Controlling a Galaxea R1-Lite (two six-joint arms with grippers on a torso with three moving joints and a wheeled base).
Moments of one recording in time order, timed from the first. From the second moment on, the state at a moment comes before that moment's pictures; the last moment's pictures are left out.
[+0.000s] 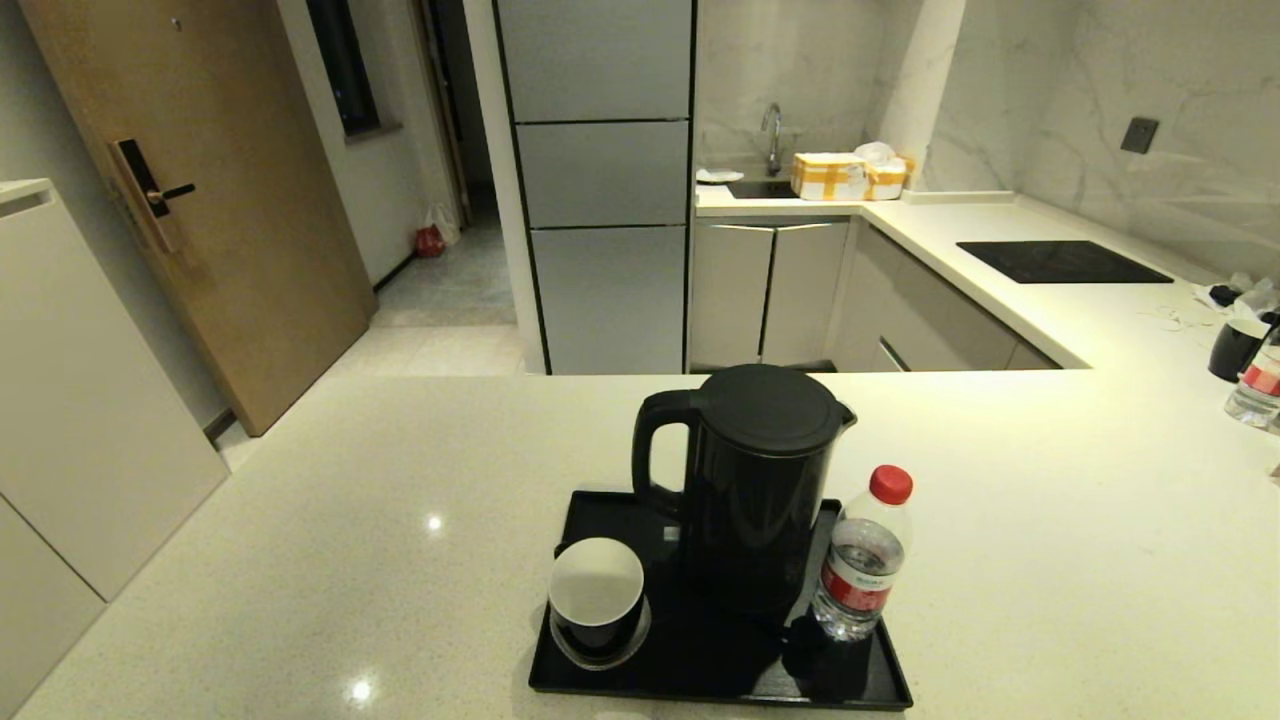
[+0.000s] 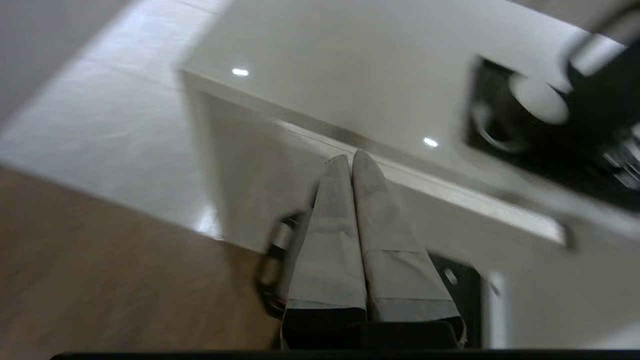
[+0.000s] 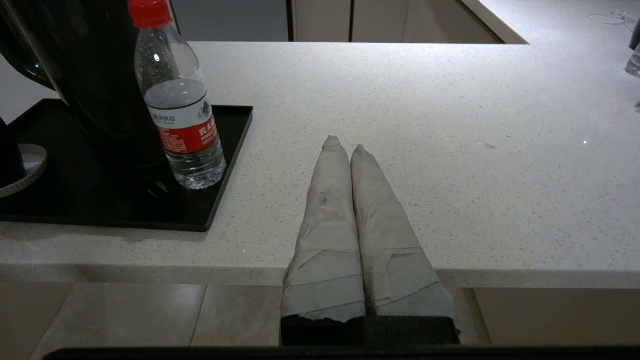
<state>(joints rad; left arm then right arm) 0.00 0.20 -1.38 1.51 0.14 -0.28 -0.01 0.00 0.00 0.01 0.01 -0.05</state>
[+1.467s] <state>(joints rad) -0.01 0.00 0.00 0.00 0.00 0.02 -0.01 0.00 0.00 0.01 0.01 -0.05</state>
